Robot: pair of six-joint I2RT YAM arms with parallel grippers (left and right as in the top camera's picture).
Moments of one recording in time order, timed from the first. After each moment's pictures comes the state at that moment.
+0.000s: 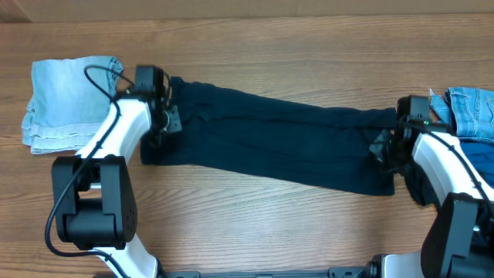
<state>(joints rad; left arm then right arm) -0.03 1.88 1.30 -0.74 -0.01 -0.25 -0.17 1.61 0.98 -0.76 -0.01 0.54</state>
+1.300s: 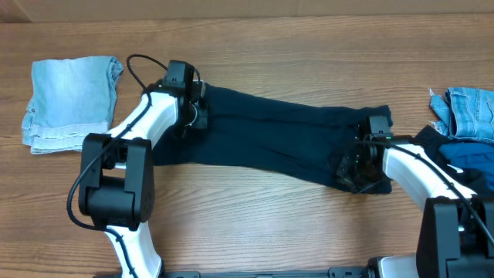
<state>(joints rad) -0.16 2.03 1.35 -0.64 0.12 -0.13 0.05 1.60 0.81 -0.74 -0.18 0.51</state>
